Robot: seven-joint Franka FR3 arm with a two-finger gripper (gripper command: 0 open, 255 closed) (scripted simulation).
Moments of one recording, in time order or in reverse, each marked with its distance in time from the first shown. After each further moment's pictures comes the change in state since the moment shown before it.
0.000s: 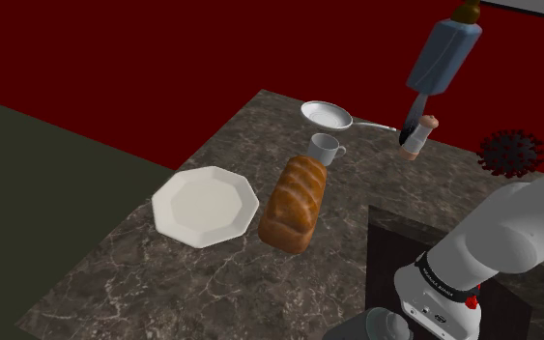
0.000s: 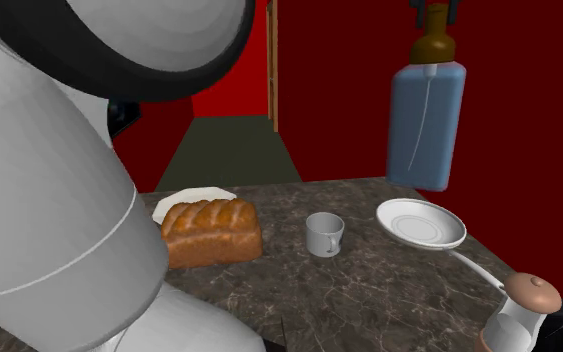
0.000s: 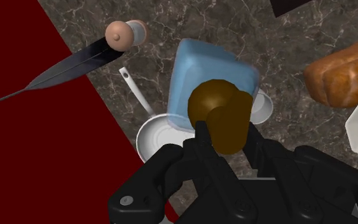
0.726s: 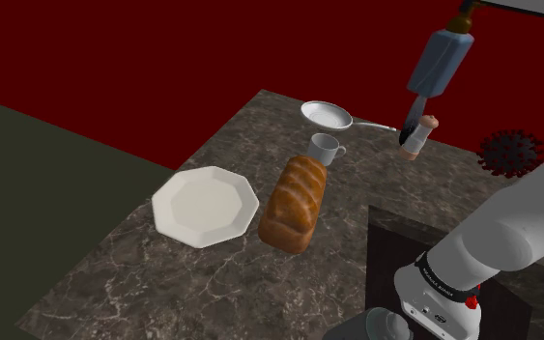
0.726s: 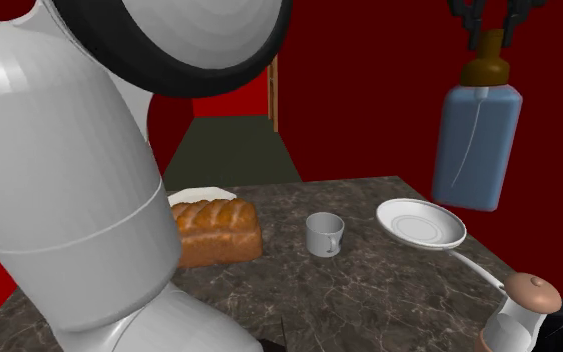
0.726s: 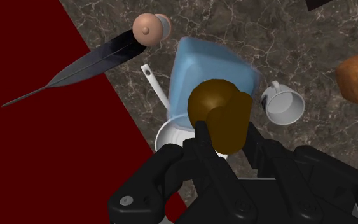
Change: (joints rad) arm -0.055 0.124 -0.122 0.038 0.054 0.093 -0.151
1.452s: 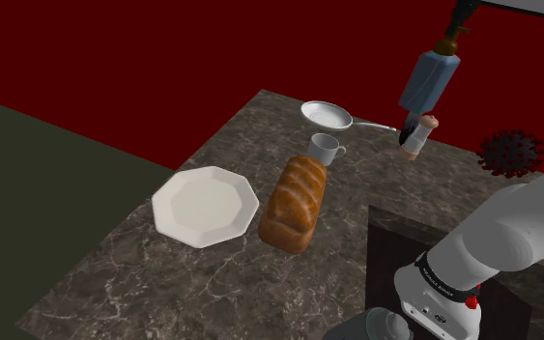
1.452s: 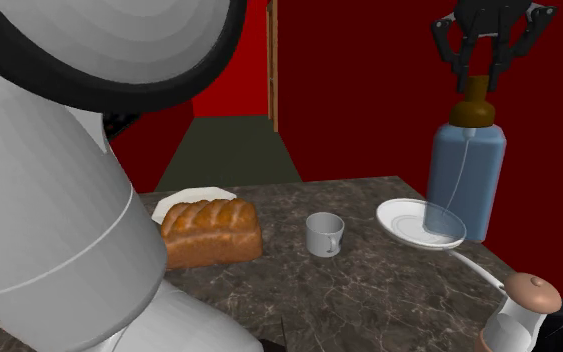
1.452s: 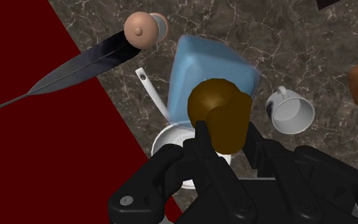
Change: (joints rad) arm 0.008 -0.129 0.035 -0.296 -0.051 0.175 0.059
